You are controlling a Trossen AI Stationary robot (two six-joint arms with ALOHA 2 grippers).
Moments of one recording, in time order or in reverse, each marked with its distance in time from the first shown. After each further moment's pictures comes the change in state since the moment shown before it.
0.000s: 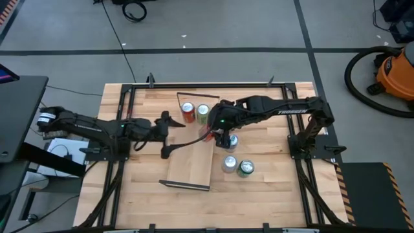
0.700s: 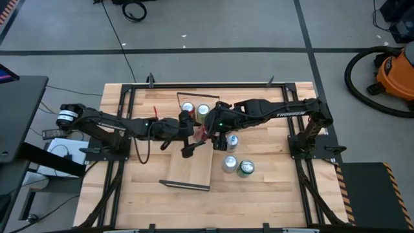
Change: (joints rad) left arm 0.029 0.386 0.286 -0.055 -0.023 -0.015; right arm 0.023 0.019 0.000 0.079 0.034 -0.049
